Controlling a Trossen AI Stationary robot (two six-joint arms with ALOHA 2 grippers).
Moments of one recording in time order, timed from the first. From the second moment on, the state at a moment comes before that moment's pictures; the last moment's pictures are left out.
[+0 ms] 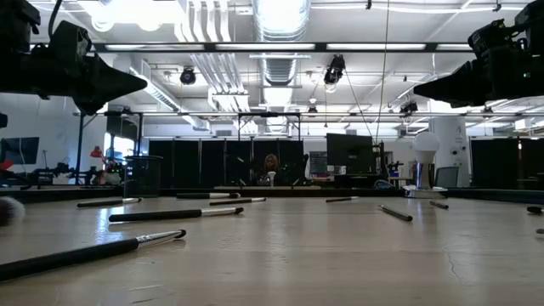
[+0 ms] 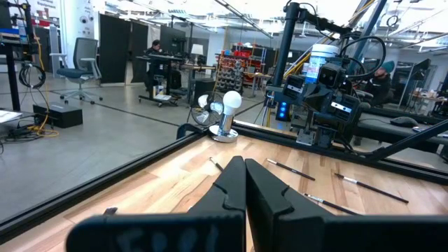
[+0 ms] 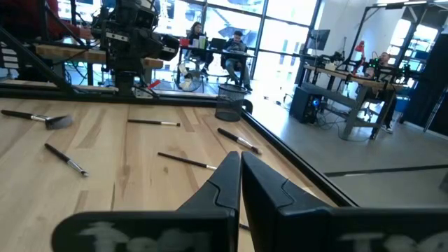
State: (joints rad) left arm 0.10 0.00 0.01 0.05 -0.31 -0.11; right arm -0.25 0.06 0.02 0.03 0.05 -0.13
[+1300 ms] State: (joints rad) left arm 0.10 0.00 0.01 0.05 -0.31 -0.11; right arm -0.25 0.06 0.02 0.20 0.06 -0.04
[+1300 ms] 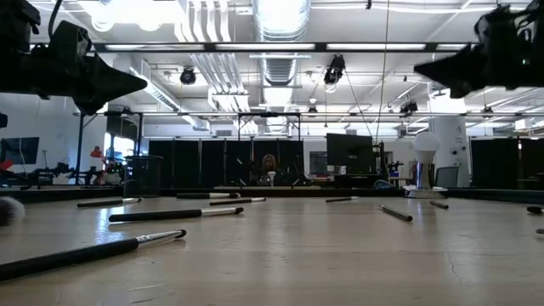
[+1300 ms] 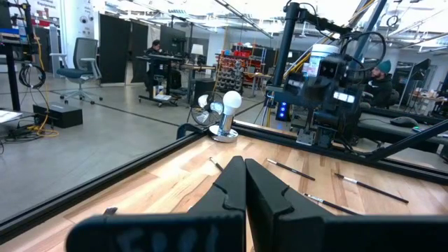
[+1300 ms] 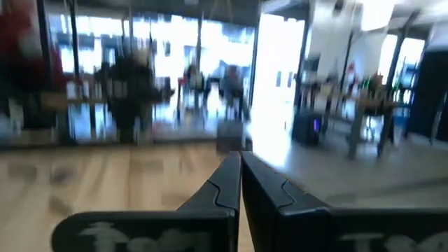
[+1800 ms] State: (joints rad) left arm 0.10 0.00 0.01 0.05 -0.31 -0.11; right arm -0.25 0.12 0.04 0.34 0.16 -0.03
